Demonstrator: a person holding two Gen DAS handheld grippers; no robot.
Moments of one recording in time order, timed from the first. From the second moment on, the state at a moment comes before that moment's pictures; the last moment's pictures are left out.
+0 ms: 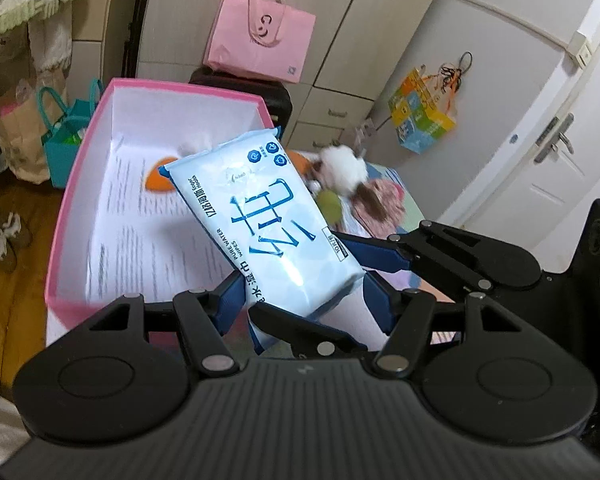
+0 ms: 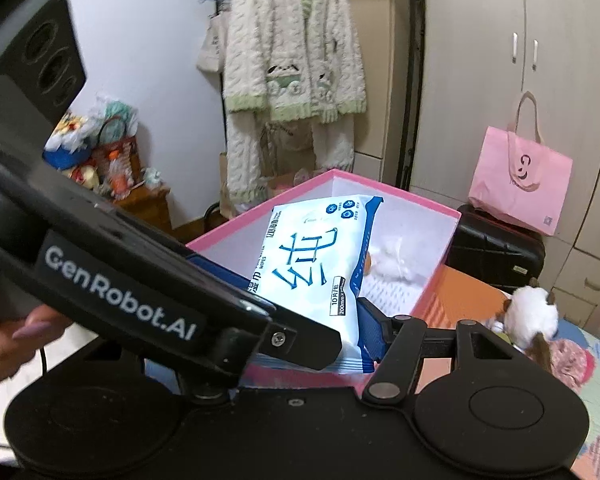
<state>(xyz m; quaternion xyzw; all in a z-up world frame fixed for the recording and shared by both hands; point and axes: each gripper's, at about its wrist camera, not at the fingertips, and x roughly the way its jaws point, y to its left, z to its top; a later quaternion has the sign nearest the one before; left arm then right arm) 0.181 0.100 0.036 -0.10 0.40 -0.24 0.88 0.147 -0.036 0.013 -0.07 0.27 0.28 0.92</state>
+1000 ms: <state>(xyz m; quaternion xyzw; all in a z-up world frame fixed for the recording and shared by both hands) 0.310 0.117 -0.027 -0.20 0.46 -0.24 0.83 0.253 -0.021 -0.020 -0.05 0.35 0.21 0.91</state>
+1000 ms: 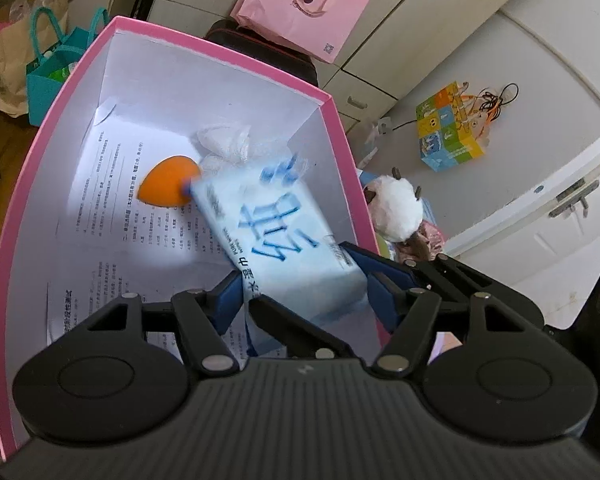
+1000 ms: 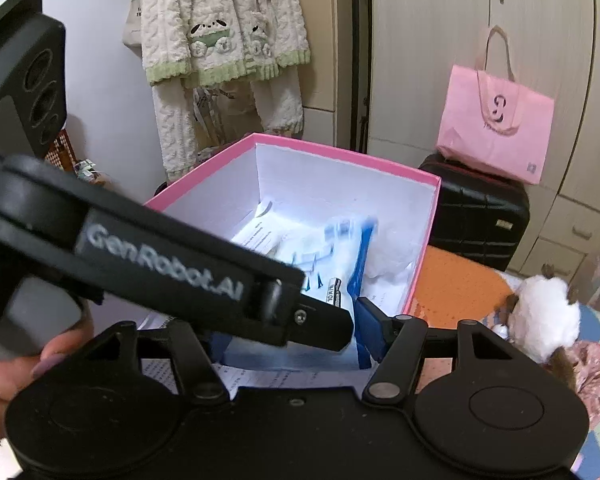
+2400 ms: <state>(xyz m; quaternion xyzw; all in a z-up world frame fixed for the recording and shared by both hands) 0.132 0.012 0.066 0.06 0.39 -0.30 0.87 0.087 -0.215 0.032 -0.07 0.32 0.24 0.92</state>
